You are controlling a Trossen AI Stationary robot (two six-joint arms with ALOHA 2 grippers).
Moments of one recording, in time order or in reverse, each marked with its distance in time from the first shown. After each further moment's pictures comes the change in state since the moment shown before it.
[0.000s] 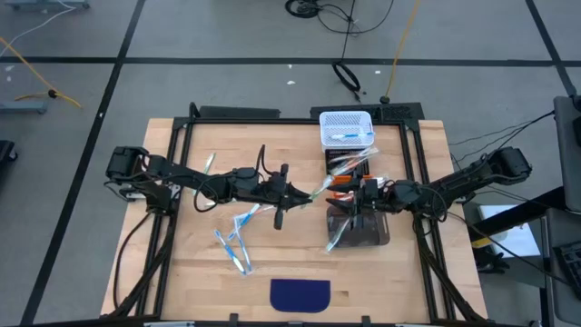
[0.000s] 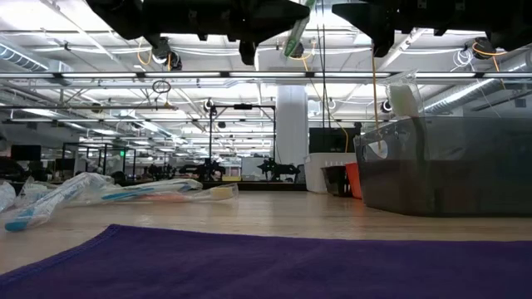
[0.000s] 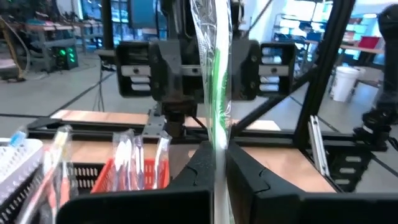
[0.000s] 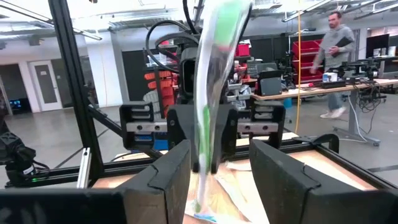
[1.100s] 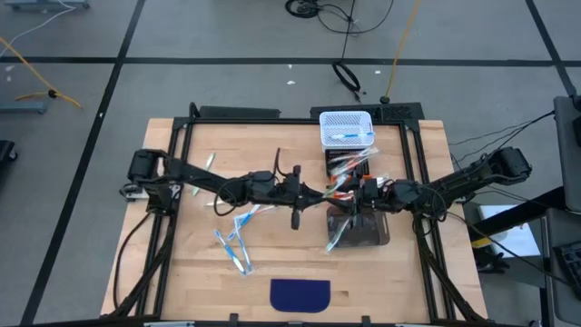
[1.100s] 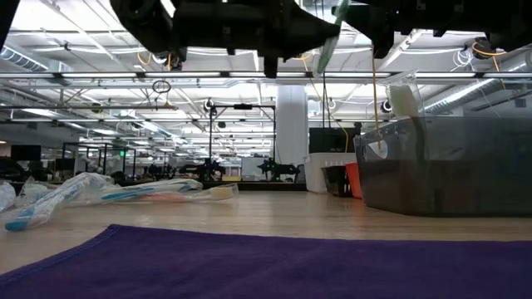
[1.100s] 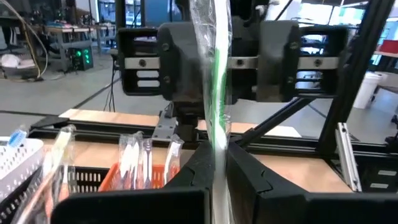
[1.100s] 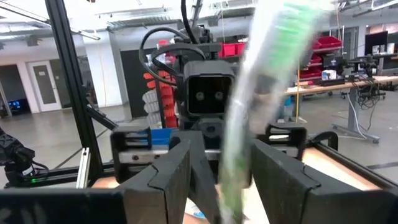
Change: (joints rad) left arm 0.005 0.179 0.124 0.074 -0.054 -0.006; right arm -0.005 0.000 0.000 -0.005 0.000 0.014
